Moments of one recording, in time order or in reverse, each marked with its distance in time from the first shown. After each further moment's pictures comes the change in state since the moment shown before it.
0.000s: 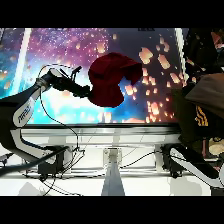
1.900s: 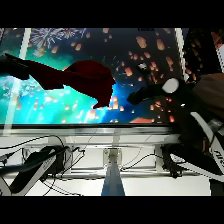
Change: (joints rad) left arm 0.296 0.824 0.230 0.472 -0.175 0.061; right arm 0.544 -0.109 -0.667 0.299 -0.595 -0.351
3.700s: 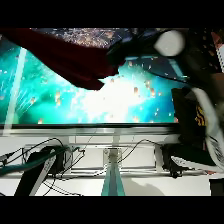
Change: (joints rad) left arm 0.003 0.219 0.000 0.028 1.109 -0.046; right arm 0.163 -0.093 0.828 -0.138 0.117 0.153
